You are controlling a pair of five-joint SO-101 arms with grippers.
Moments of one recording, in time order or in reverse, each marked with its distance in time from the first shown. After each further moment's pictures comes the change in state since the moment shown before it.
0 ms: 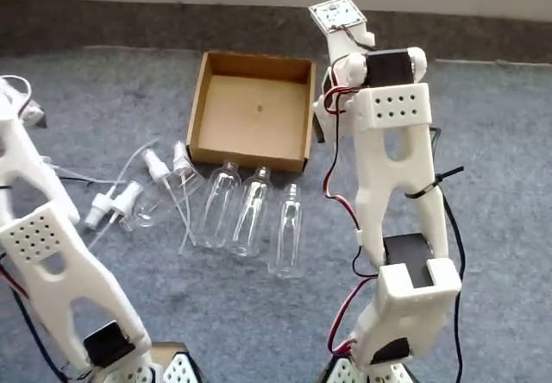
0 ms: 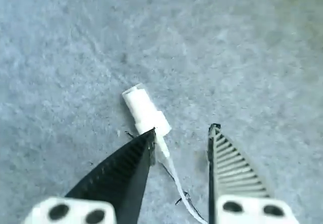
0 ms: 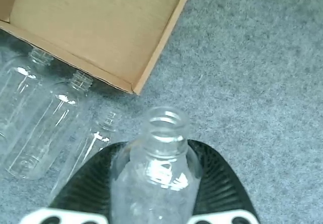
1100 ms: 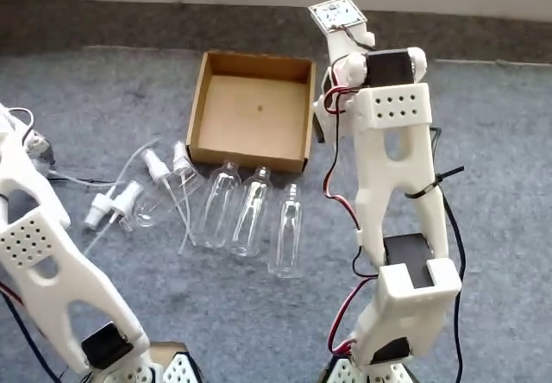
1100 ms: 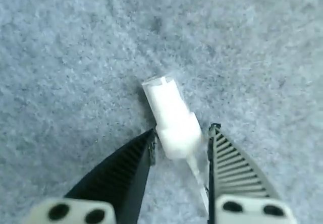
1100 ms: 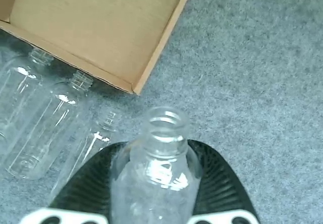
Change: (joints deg) left arm -3.4 0.2 18.1 -7.6 0.3; right arm 0.0 0.0 0.0 0.0 0.0
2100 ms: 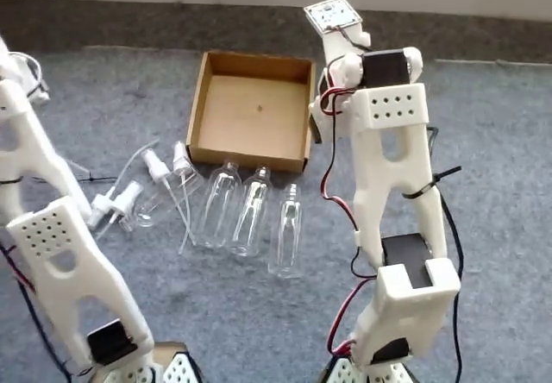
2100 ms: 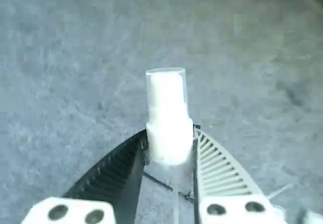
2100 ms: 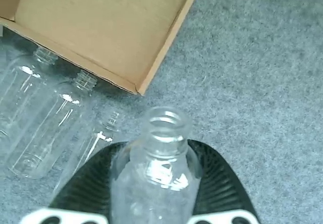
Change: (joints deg) left arm 8.0 -2.9 -29.9 11.0 -17.4; right arm -0.8 0.0 0.0 0.0 0.0
